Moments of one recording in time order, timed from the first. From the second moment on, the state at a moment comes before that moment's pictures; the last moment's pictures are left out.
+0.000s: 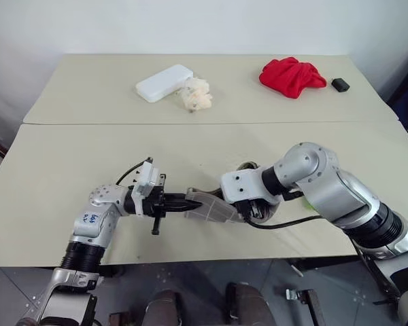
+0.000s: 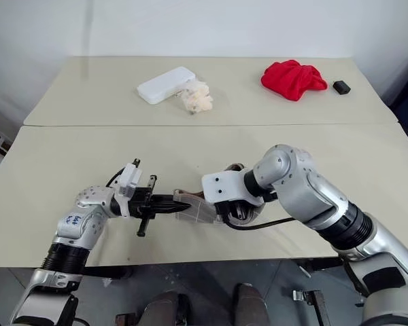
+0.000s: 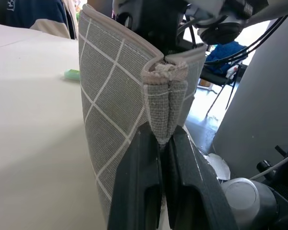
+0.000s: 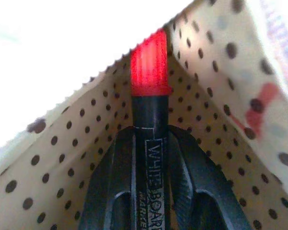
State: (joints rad) left arm -0.44 0.48 -0.06 0.12 -0.51 0.24 -1.35; right arm -0.87 -0.74 0.55 -0.38 -0.03 0.74 1.36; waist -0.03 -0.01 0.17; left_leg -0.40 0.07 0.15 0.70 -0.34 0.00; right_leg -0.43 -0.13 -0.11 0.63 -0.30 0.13
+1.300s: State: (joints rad) left arm -0.35 0.54 -0.12 -0.02 -0.52 0.25 -1.29; right arm -0.76 -0.82 0.62 -0.29 -0.15 0.19 1.18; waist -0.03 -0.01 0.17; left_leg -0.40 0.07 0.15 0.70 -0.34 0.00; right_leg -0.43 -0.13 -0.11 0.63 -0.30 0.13
